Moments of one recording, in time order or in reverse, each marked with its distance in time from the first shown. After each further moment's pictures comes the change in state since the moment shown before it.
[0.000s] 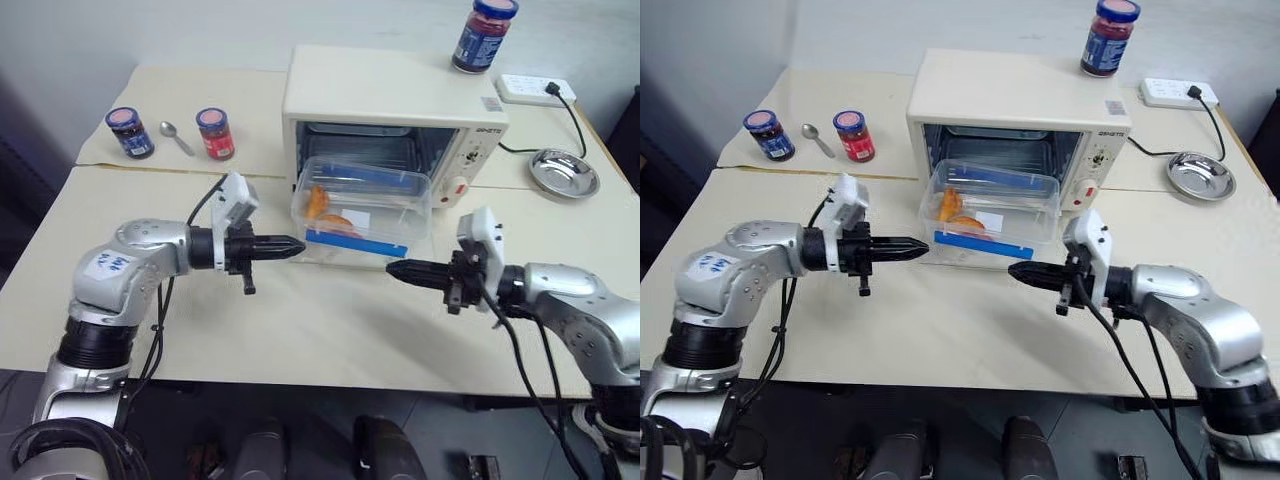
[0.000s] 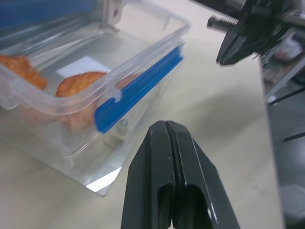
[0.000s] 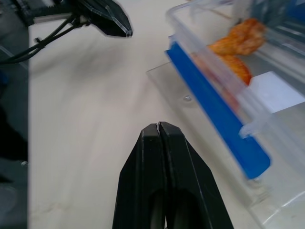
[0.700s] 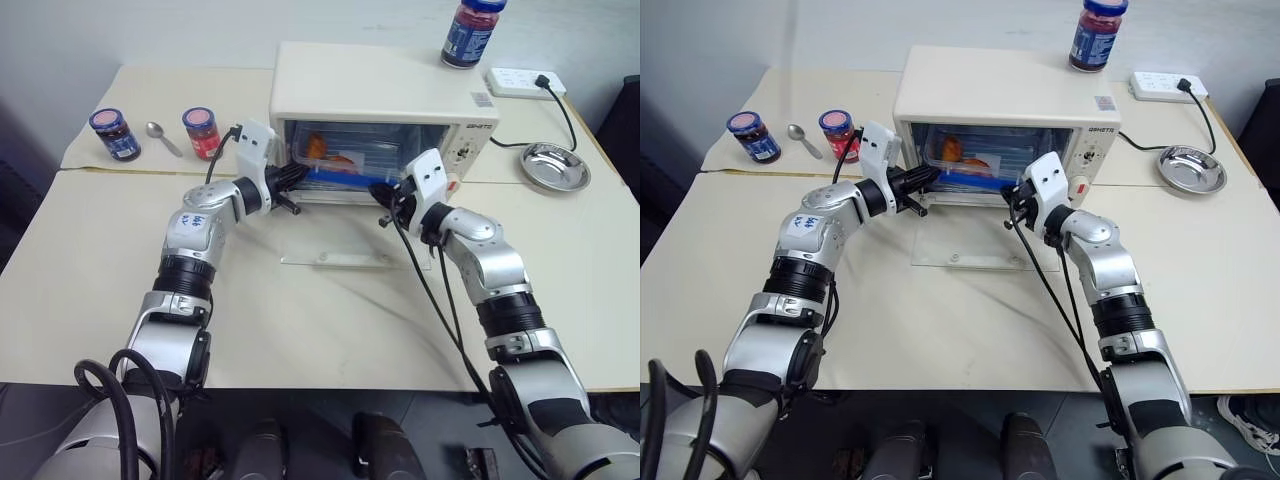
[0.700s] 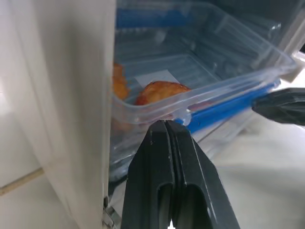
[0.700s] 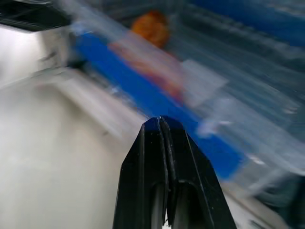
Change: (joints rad) left arm -0.342 -0.310 0.098 0.654 0.235 -0.369 0.364; right arm -0.416 0.387 0.048 0.682 -0.450 -0.412 -0.316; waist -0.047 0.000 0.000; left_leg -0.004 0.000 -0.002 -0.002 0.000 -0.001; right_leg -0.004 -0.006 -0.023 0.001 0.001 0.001
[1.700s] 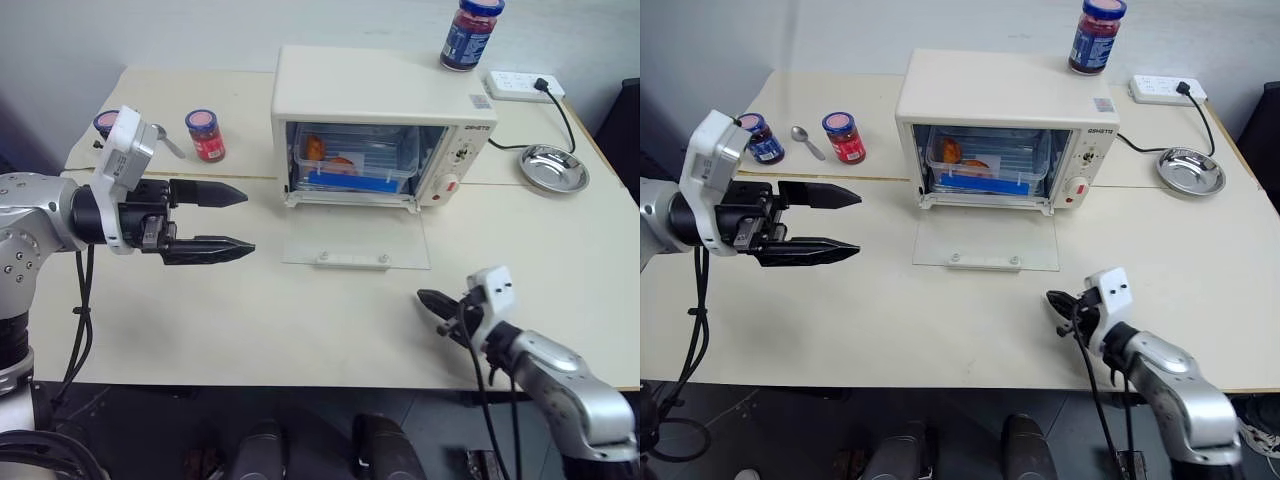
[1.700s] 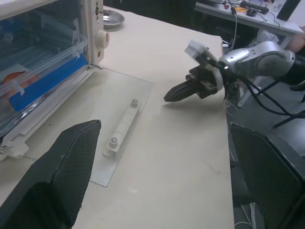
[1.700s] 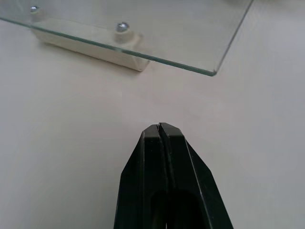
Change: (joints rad) left arm 0.329 0.657 0.174 -0.784 -0.517 0.499 -0.567; right arm 0.785 -0.096 -0.198 -0.741 0.263 0.376 -0.061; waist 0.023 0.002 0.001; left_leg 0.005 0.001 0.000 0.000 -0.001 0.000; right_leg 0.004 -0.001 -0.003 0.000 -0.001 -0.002
